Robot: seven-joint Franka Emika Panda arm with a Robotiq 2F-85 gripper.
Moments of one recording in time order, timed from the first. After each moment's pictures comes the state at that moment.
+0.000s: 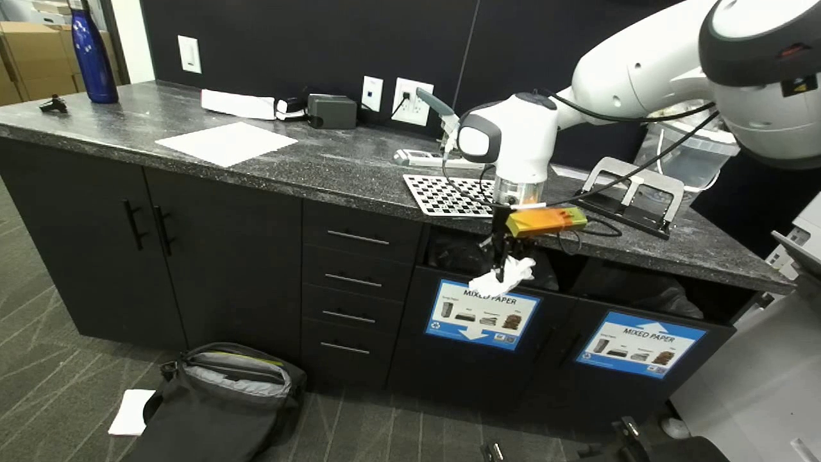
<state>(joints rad) -0.29 0.91 0.59 -1.48 2.45 4.22 -2.71</state>
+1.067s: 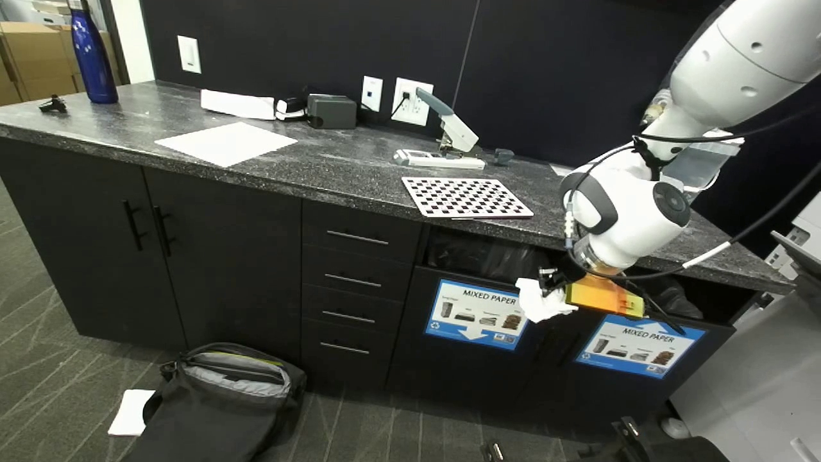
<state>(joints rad) -0.22 0.53 0.08 -2.10 2.45 3.19 -2.39</state>
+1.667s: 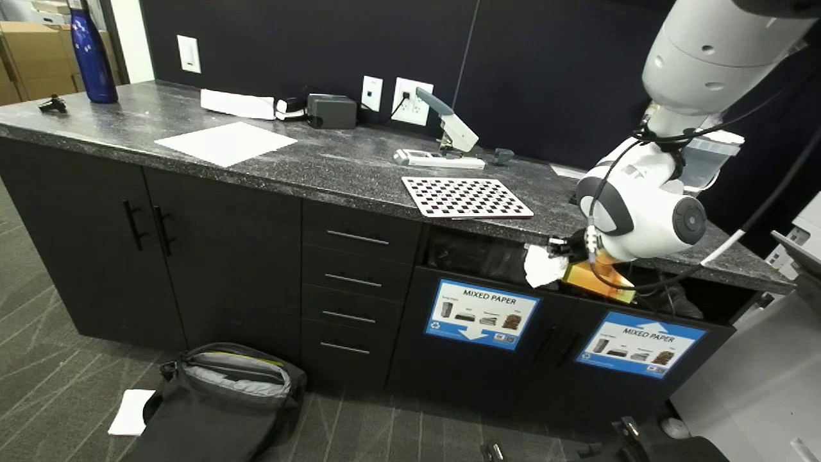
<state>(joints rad) 0.36 0.57 -0.60 -2.16 2.51 2.74 -2.15</state>
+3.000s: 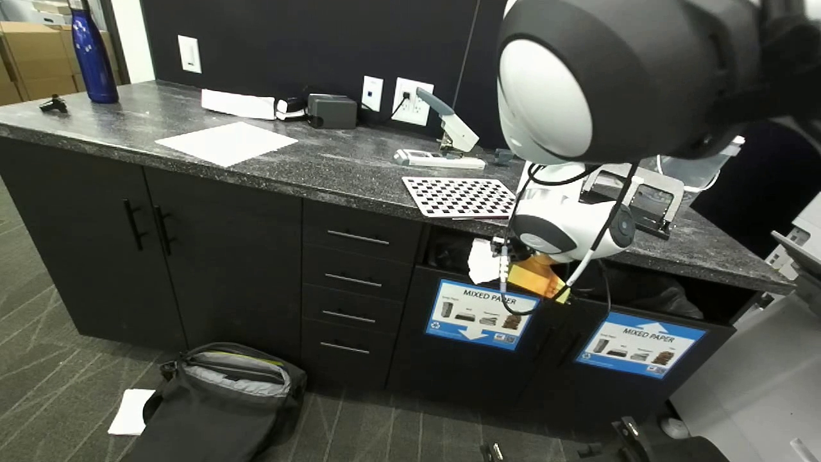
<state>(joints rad) 0.96 0.92 -0.96 -2.18 2.51 2.50 -1.61</state>
